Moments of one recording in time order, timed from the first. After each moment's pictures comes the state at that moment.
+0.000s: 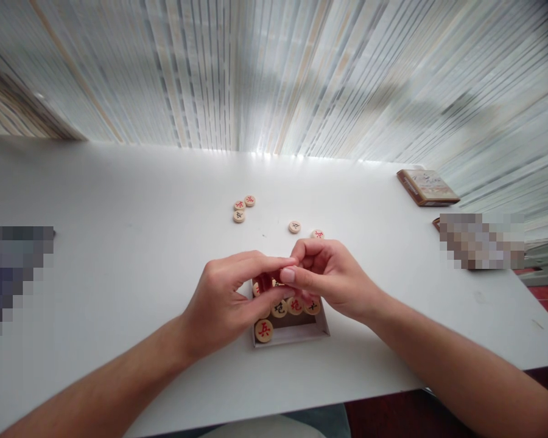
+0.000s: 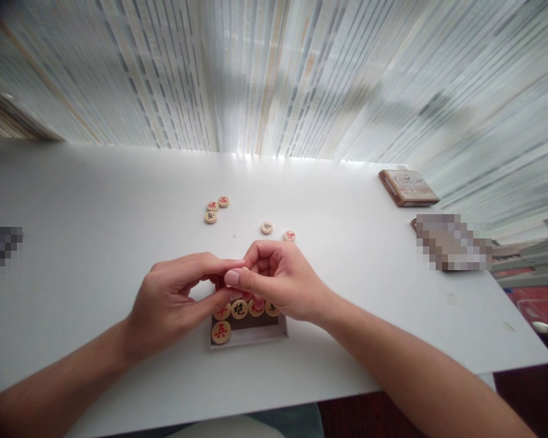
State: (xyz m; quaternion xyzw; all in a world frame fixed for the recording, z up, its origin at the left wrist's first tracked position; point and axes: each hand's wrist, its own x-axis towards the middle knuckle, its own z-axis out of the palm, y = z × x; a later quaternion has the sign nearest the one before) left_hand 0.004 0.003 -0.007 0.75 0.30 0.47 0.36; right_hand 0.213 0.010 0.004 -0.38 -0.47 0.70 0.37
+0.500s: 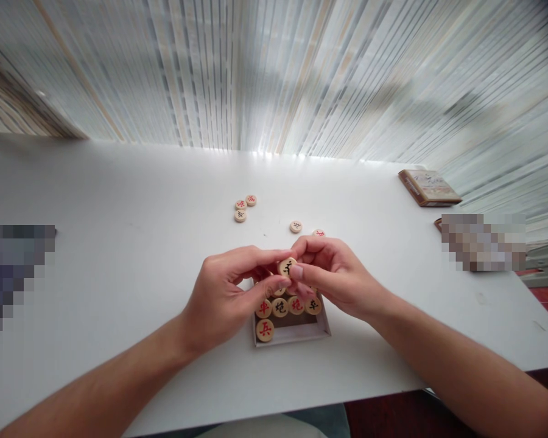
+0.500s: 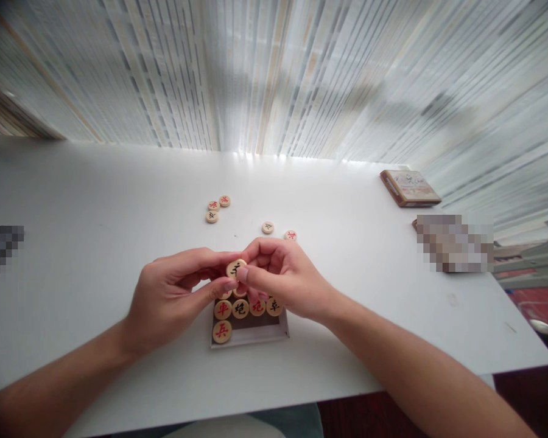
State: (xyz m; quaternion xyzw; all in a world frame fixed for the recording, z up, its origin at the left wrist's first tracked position) left_hand 0.005 0.003 -0.007 0.67 0.32 0.48 0.46; right_hand 0.218 0.012 -0.002 -0.33 -0.48 0.72 0.39
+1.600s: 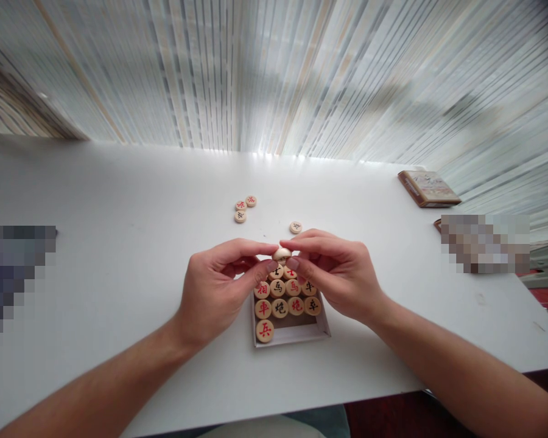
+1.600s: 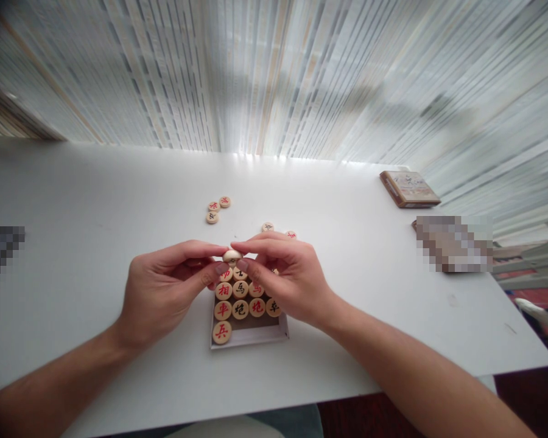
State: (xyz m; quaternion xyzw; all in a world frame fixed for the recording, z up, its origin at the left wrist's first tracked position) left_hand 0.008 0.006 -0.006 0.58 0.40 0.54 0.47; right_hand 0.214 0.011 -0.005 -0.34 -0.66 0.43 0.51
